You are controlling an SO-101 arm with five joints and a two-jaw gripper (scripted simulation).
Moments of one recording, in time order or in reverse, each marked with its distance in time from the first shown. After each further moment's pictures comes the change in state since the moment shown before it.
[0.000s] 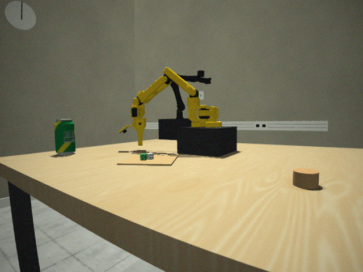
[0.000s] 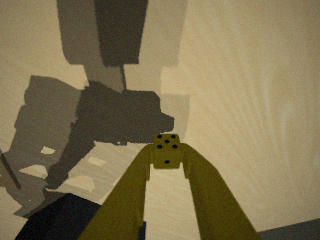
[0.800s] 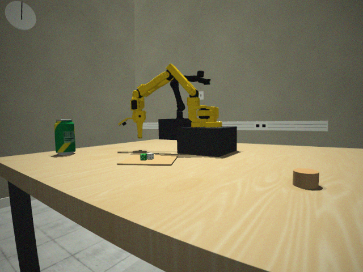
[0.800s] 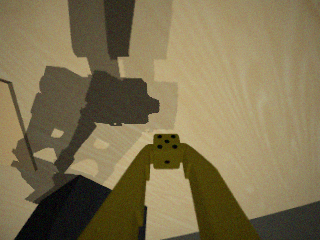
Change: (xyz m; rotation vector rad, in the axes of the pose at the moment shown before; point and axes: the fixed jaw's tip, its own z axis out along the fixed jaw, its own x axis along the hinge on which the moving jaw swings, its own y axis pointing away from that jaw) arm 0.000 0.001 -0.028 0.003 -0.005 -0.005
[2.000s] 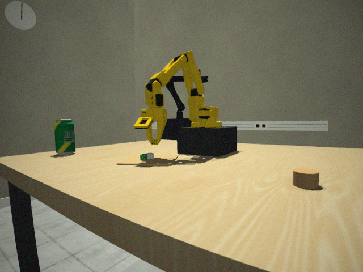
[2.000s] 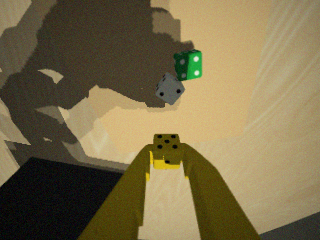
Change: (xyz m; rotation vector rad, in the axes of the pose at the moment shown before) arm 0.035 0.202 0.005 0.012 0.012 -0.978
